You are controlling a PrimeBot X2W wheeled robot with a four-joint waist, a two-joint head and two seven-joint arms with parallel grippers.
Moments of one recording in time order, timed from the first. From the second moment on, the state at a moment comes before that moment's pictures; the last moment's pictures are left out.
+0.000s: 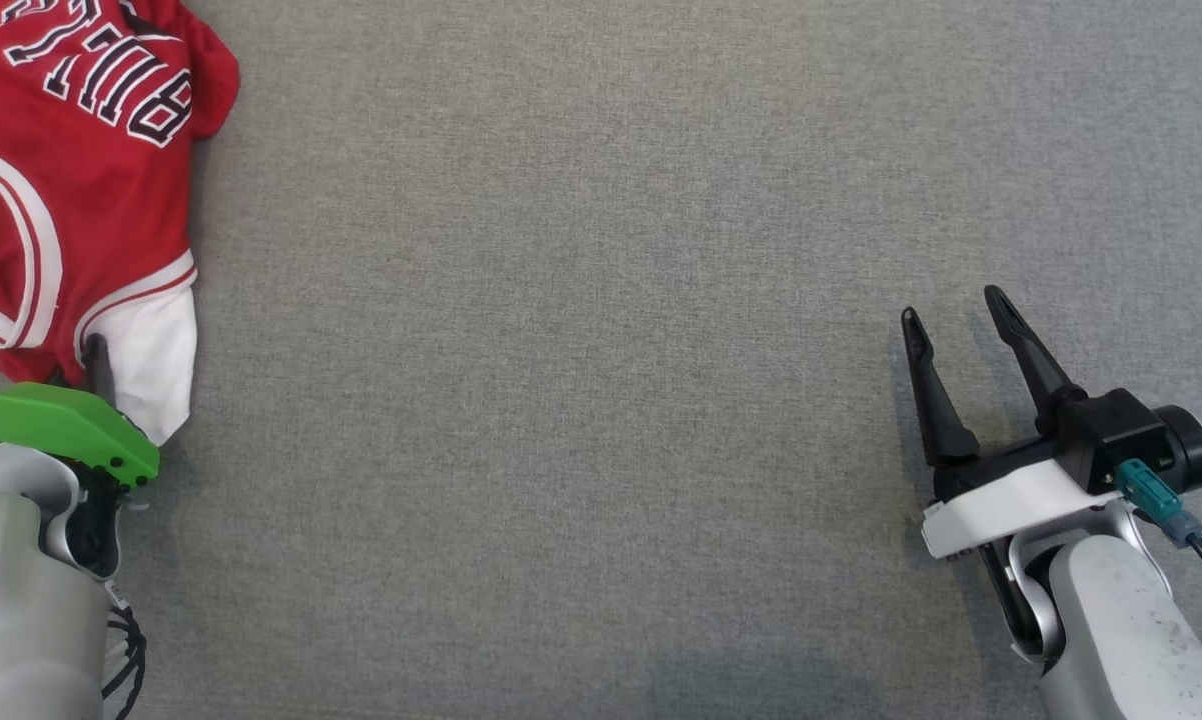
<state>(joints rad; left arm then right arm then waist) -0.70 0.33 -0.12 1.03 -0.69 -0.12 -0.09 -0.23 -0.15 0.08 0.17 0.09 0.13 -0.26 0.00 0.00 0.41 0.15</state>
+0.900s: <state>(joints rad) -0.66 0.54 -0.15 0.43 -0.69 -0.06 0.00 -0.16 -0.10 0.06 0.19 0.10 0.13 -0.26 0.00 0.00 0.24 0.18</state>
